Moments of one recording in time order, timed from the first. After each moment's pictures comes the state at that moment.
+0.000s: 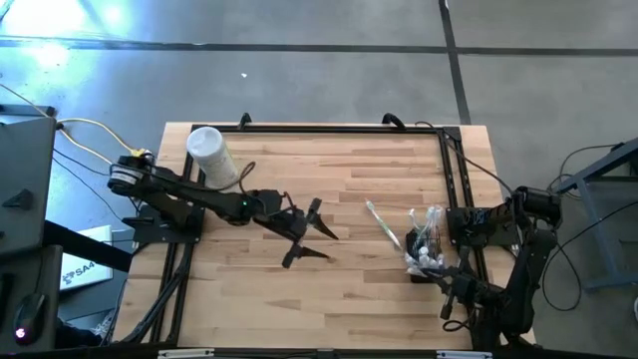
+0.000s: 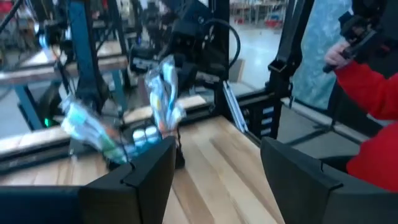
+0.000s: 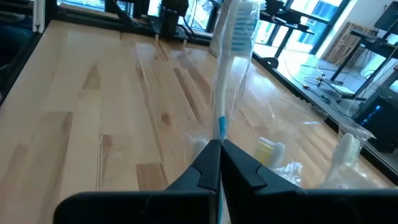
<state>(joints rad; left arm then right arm) -0.15 1.49 0.91 0.55 0.26 0.08 1.36 1.69 1.05 -1.57 1.22 1.96</state>
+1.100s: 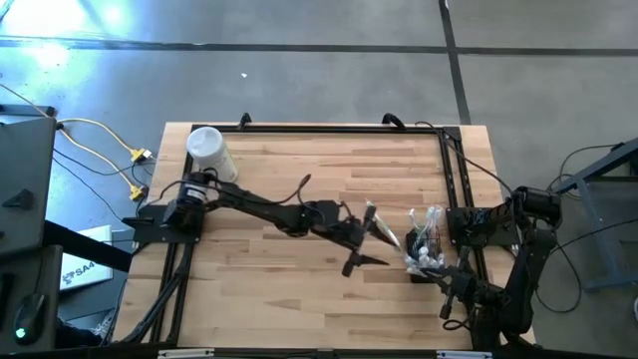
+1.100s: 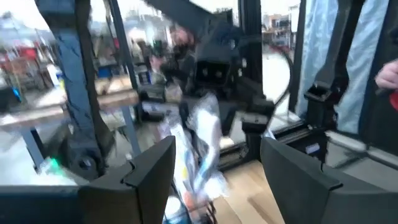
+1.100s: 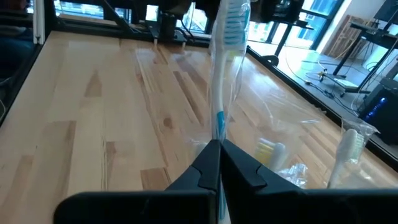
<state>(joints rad) -0.14 2.04 1.46 0.71 0.25 0.12 1.35 1.69 1.05 -1.57 1.24 2.01</state>
